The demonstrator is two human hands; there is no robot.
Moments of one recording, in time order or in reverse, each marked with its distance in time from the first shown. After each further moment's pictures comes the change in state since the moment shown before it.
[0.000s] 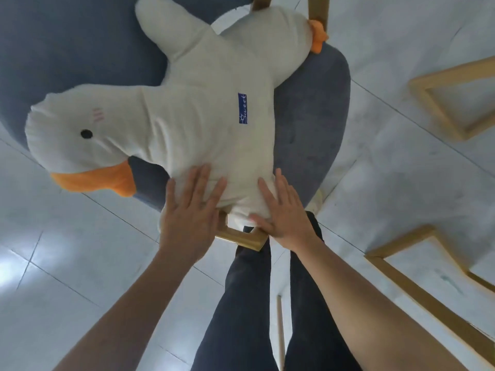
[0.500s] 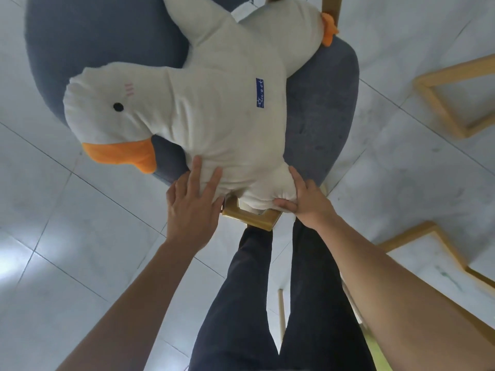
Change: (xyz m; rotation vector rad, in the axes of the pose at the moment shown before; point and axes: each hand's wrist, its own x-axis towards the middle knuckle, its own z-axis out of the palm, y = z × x) left_hand -0.029 -0.007 0.002 -0.266 0.030 -0.232; right_hand -0.003 0.027 -0.008 0.013 -0.169 0.325
